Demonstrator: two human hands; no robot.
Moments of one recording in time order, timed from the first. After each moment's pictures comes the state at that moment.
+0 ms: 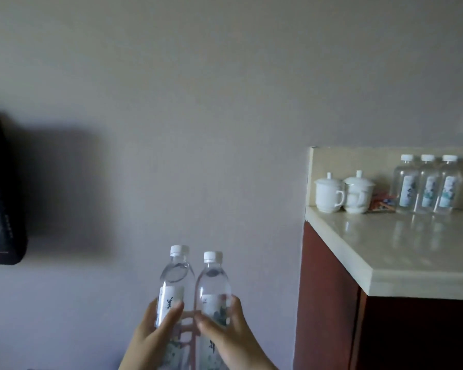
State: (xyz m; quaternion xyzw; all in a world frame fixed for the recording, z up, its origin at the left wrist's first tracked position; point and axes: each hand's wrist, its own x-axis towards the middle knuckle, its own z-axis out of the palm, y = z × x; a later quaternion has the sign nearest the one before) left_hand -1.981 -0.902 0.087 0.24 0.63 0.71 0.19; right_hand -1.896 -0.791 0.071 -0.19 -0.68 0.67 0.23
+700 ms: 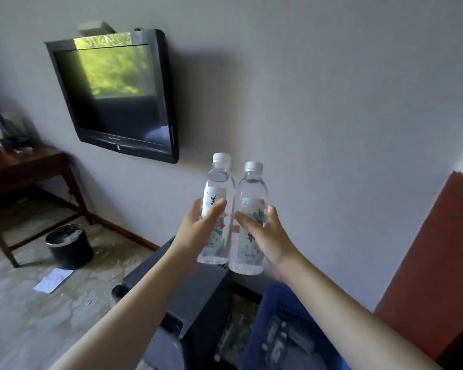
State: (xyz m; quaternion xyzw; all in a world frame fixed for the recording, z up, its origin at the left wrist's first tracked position) left_hand -2.030 -1.095 0.087 0.17 0.68 0.70 0.12; right_hand -1.970 -0.967 0.077 -0.09 -0.68 0.71 0.15
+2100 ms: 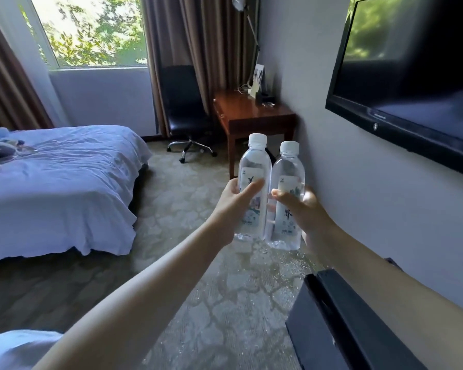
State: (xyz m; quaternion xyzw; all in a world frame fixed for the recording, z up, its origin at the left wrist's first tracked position) left_hand -2.195 -1.530 0.037 -0.12 0.66 0.74 -0.08; right_hand -2.230 -1.386 0.048 0.16 -0.67 0.71 -0.15
